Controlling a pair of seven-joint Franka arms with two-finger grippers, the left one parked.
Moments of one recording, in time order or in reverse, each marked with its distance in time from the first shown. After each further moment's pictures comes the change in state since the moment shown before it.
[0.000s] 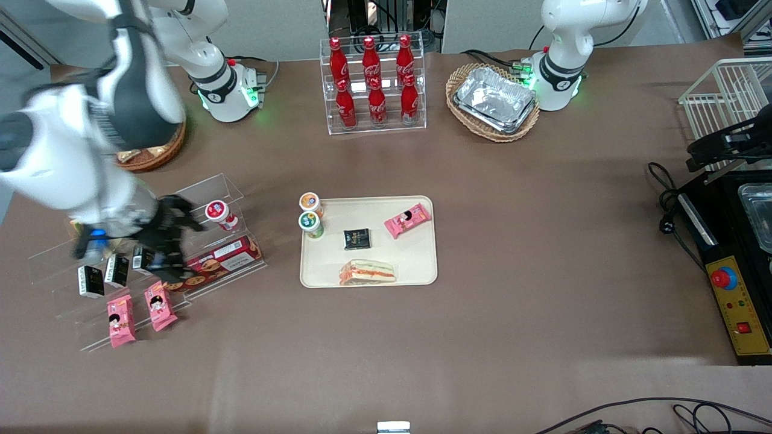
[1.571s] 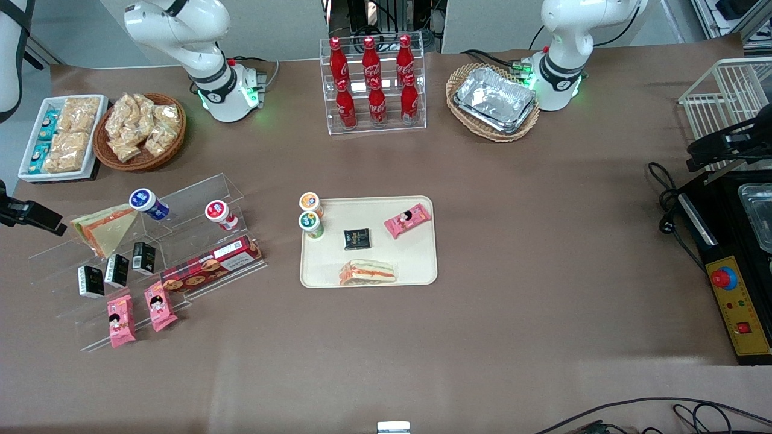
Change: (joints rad) arm -0.545 -0.146 0.248 -0.031 -0.244 -0.114 -1.471
